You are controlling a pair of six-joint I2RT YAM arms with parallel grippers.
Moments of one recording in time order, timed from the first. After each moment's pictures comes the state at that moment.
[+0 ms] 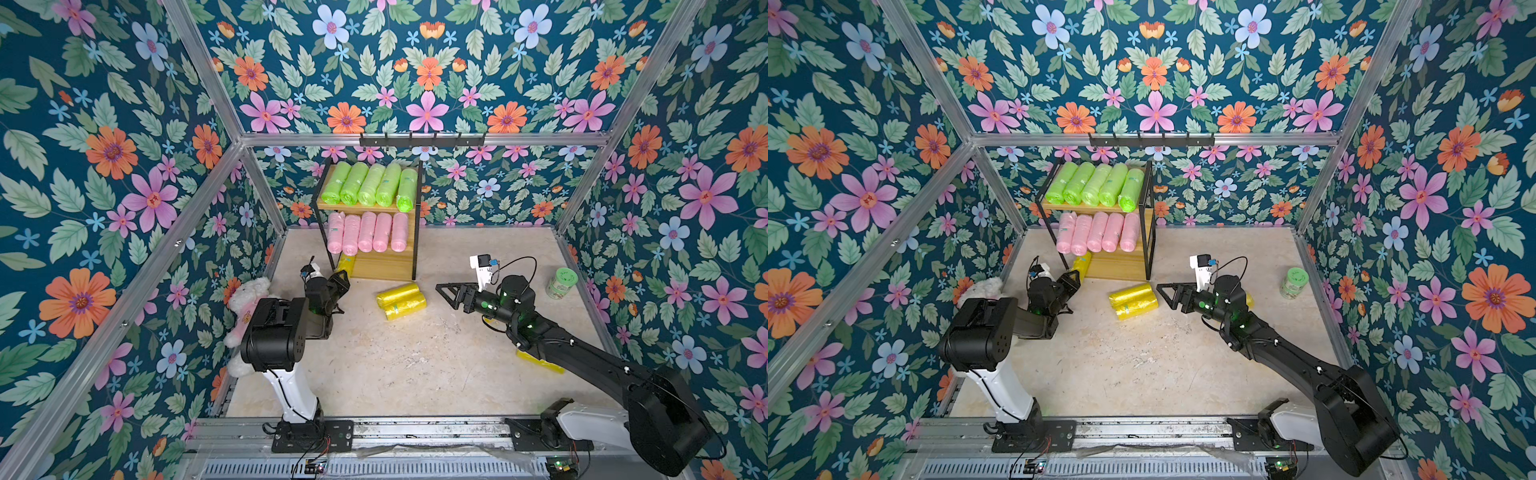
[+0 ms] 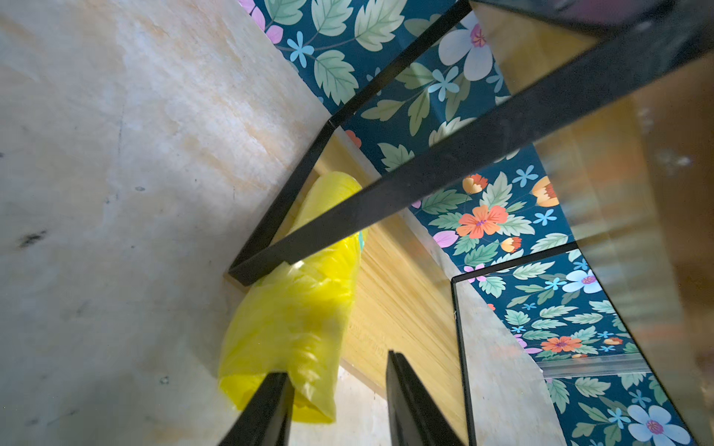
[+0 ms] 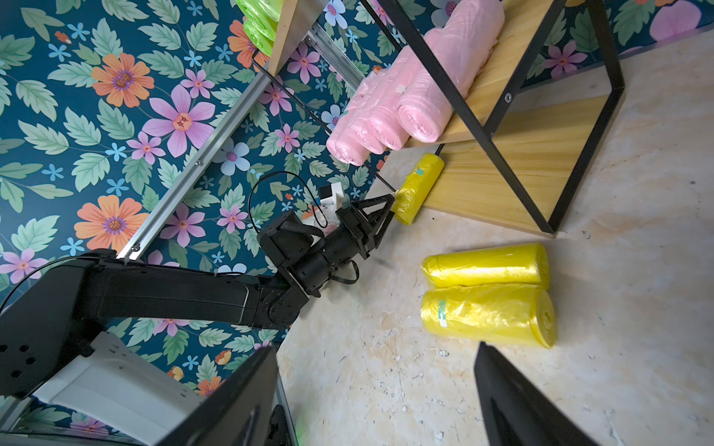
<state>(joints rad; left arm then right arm) -0.05 1.84 0.61 0.94 0.12 -0.83 0.58 1.24 0.66 0.42 -0.46 0.72</state>
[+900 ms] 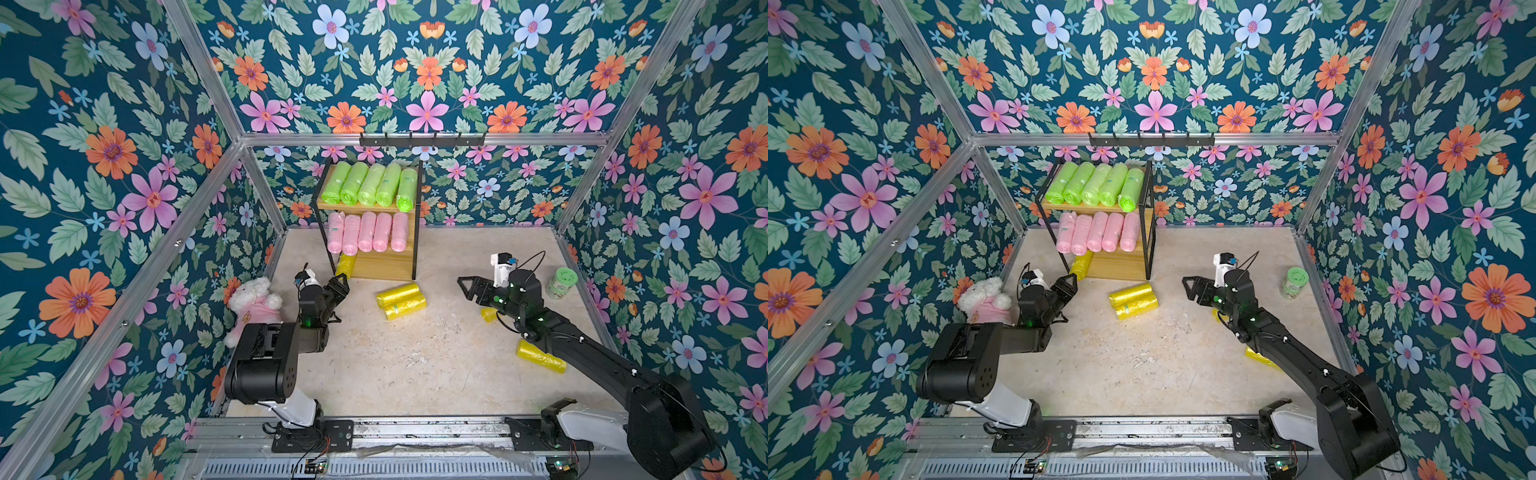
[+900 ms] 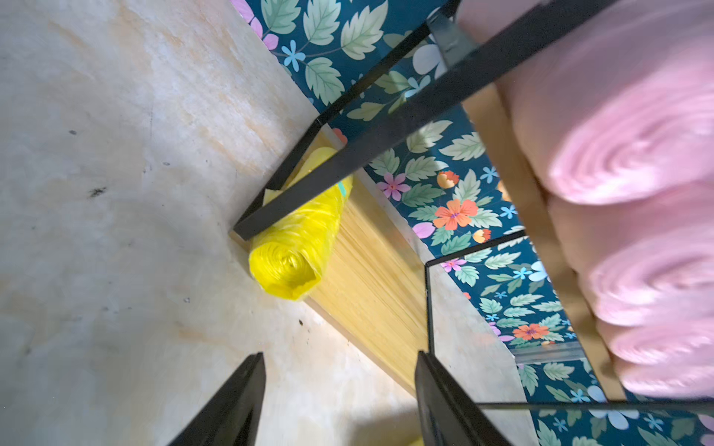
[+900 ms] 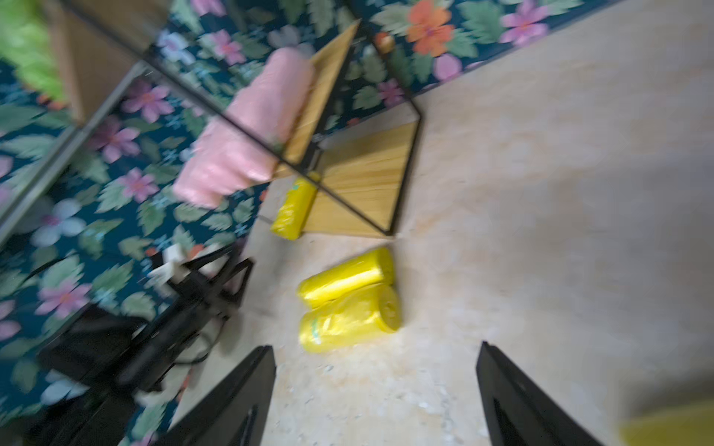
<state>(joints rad) -0.05 1.53 0.44 0.82 0.15 -0.86 0.39 1.20 0.67 0.10 -0.20 0.66</state>
